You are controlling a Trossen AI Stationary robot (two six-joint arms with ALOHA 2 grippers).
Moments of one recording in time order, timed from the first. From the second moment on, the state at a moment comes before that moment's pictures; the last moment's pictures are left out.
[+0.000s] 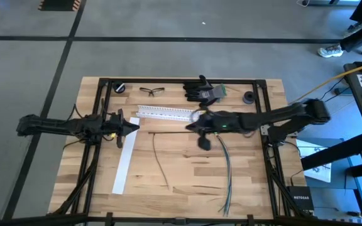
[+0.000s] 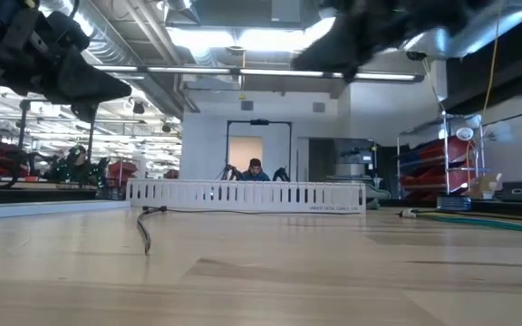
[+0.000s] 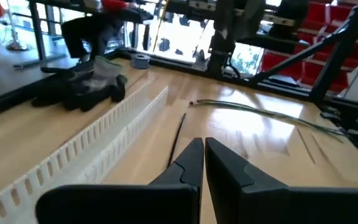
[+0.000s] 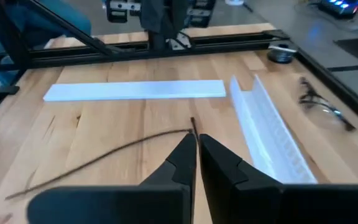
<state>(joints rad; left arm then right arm) -0.02 0.27 0.06 0.08 -0.19 -0.20 0.05 1.43 0.83 0.21 0.11 0.09</state>
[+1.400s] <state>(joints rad) -0.02 0.28 0.11 0.04 -0.23 -0.16 0.16 2.37 1.62 -0.04 0.35 0.39</state>
